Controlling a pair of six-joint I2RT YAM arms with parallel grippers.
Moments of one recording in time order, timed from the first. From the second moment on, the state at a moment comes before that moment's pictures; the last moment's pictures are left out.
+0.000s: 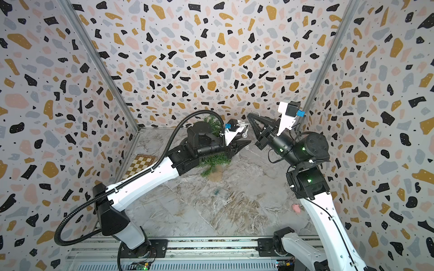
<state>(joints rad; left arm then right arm) -0.91 1.66 1.69 -0.10 0.31 0.17 0.34 0.98 1.32 0.05 -0.52 0.47</state>
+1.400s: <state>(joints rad) -0.91 1.07 1.04 0.12 -0.08 0.12 0.31 1.21 1.16 -0.01 -0.27 0.48</state>
